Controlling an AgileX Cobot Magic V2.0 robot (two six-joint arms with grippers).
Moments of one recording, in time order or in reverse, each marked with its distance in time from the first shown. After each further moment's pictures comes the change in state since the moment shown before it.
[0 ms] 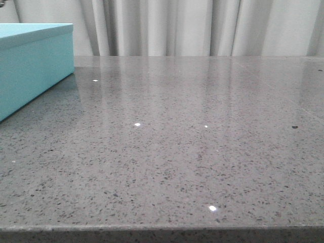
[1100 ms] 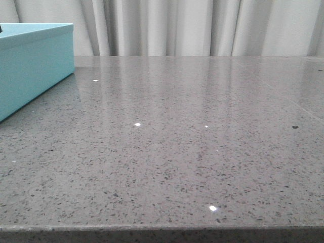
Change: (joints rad) left arm 0.209 0.000 0.434 -0.001 -0.204 -0.065; right arm 0.000 0.000 0.000 0.000 0.000 -0.002
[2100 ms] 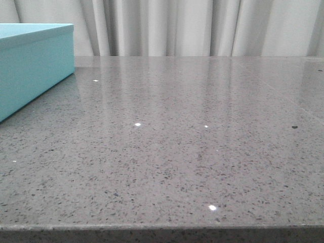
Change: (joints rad) left arm 0.000 -0.351 0.191 -0.104 -0.225 0.000; right arm 0.000 -0.102 0.097 -0.017 0.001 -0.087
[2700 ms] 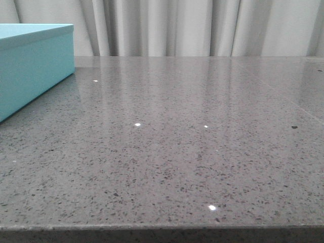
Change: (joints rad) left arm 0.000 -0.593 0.629 -0.089 -0.291 0.000; right arm 0.000 -0.295 0.300 -0.060 -0.236 -0.002
